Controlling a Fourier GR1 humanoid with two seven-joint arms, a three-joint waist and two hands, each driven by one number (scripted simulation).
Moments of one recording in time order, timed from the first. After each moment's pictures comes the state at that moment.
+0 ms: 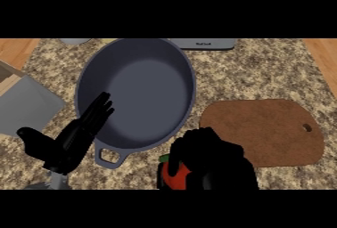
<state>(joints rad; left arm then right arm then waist) -0.02 0.19 -0.15 -1.74 0.27 -0.07 0.29 -0.46 -0.02 0.81 -2.12 1.29 0.14 1.10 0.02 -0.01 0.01</state>
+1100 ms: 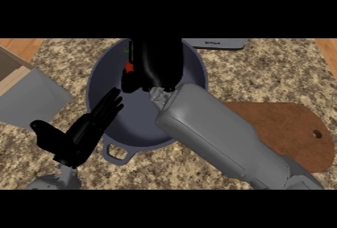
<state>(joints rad) -0.08 0.15 -0.16 -1.72 0.25 -0.10 0.31 -1.12 0.00 0.52 -1.19 0.81 -0.21 0.96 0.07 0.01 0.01</state>
